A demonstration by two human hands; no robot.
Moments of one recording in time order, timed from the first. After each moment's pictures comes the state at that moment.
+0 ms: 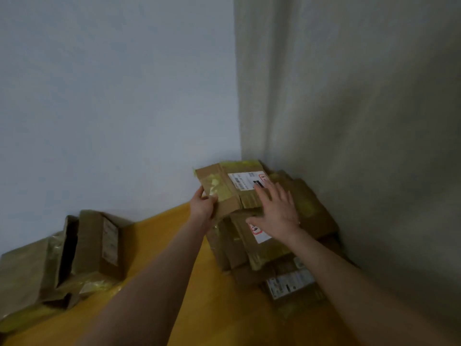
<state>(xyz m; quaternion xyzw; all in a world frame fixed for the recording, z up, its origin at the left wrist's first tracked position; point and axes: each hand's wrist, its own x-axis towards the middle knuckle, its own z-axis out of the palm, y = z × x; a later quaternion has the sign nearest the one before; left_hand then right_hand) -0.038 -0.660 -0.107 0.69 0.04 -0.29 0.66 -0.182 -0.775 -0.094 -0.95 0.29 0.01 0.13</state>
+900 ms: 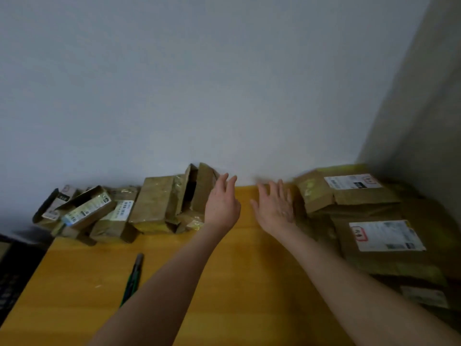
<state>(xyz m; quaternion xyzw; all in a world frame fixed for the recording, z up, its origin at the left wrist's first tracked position) -0.017 -0.458 -0.103 0.96 -0.20 0.04 0.17 -0.056 -0.588 -0.108 -0.98 0.14 0.04 0.17</state>
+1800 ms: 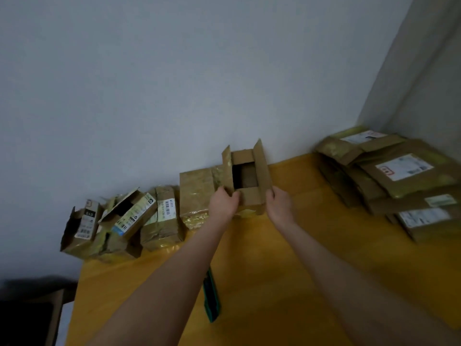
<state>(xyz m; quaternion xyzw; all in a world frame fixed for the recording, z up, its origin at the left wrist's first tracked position) 0.018 -0.245 -0.095 0.90 -0.09 -0.19 0.38 -0.066 -0.349 -0.109 -0.79 0.38 -0.13 0.46</state>
